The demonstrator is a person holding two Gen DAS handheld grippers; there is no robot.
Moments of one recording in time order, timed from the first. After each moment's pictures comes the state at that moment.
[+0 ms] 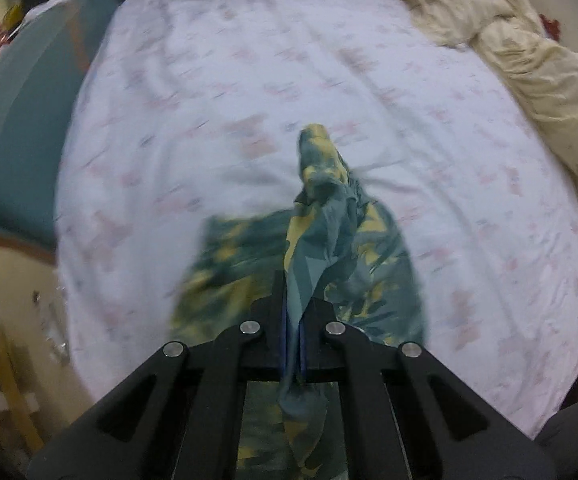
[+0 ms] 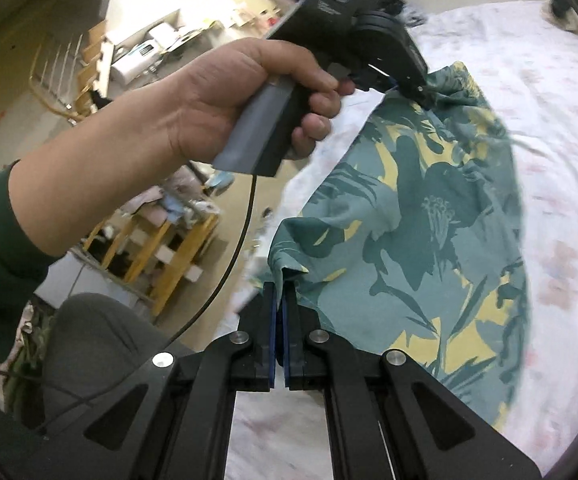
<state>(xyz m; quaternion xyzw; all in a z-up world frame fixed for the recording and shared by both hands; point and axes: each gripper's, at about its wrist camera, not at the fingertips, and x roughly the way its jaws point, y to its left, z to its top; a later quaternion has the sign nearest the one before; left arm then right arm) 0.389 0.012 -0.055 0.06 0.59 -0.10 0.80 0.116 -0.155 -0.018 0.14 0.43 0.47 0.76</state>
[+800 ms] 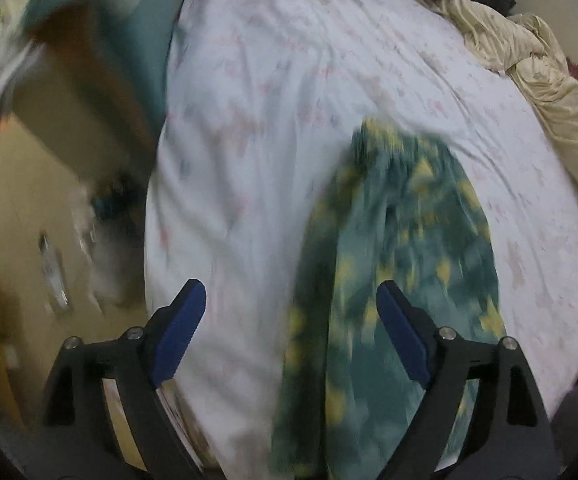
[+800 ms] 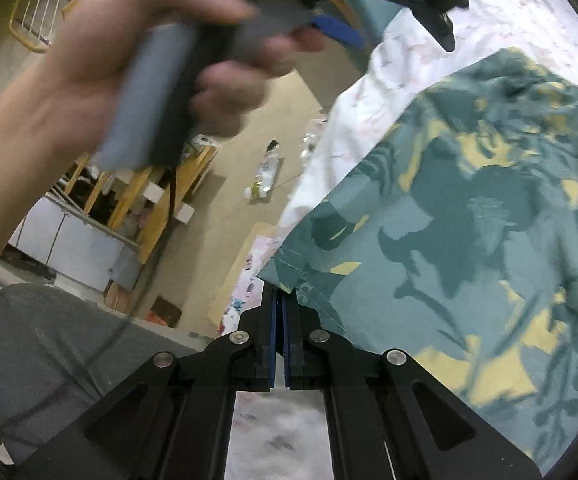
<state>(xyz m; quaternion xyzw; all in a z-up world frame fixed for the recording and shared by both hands) 0.289 0.163 -0.074 -0.03 0.60 -0.07 0.80 0.109 0.029 -0.088 0.06 0.51 0.46 0.72</state>
